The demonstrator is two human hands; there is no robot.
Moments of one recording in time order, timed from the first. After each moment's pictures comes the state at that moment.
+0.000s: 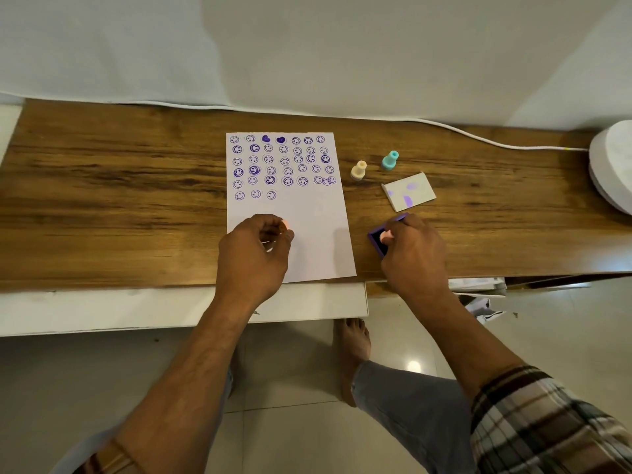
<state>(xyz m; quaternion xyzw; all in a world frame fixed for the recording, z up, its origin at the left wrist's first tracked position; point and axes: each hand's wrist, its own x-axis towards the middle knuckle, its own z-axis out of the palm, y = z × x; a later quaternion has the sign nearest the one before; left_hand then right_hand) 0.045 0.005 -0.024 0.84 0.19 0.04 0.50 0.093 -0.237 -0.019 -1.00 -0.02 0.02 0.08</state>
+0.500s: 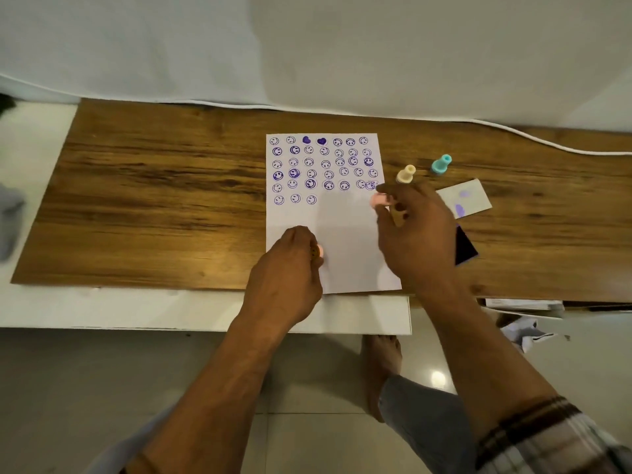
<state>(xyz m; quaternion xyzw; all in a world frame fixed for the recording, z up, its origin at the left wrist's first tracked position) 0.038 0.020 -0.026 0.95 0.06 -0.04 0.30 0.117 -0.159 -0.001 -0.94 -0.05 -0.08 0.33</state>
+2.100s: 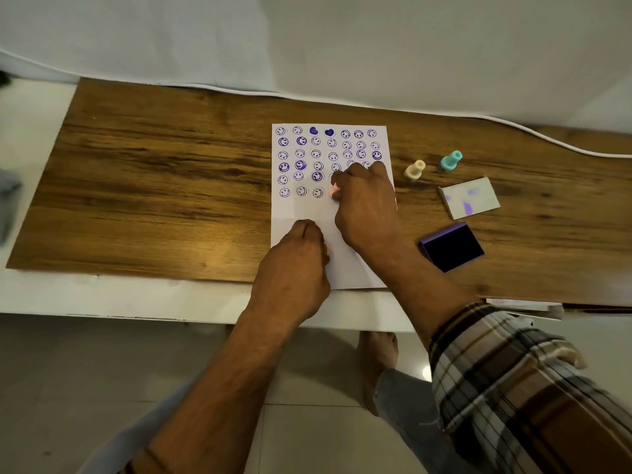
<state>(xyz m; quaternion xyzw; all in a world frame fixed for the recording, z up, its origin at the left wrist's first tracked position) 0.039 0.014 -0.021 0.96 0.06 -0.08 0.26 0.166 -0.097 -0.044 -0.97 -0.23 -0.02 0.11</state>
